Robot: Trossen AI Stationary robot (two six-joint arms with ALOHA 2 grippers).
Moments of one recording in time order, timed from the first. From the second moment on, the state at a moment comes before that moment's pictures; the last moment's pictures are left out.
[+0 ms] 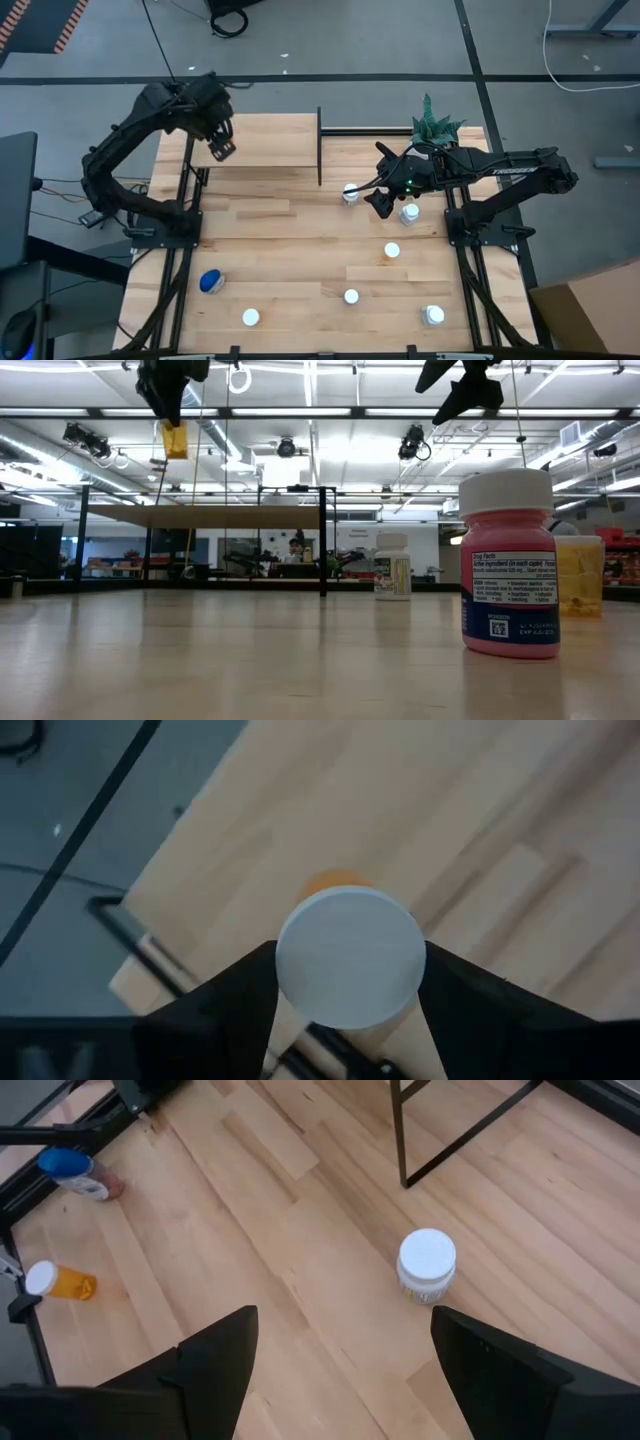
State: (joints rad) left arm 0.69 1.34 1.70 -1.55 -0.22 0.06; right arm 0.05 1.23 1.27 -0.91 0.21 0.71
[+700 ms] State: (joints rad) left arm 1.05 1.55 1.70 -1.53 -0.23 0.15; right arm 0.05 1.23 1.27 -0.89 0.25 0.71
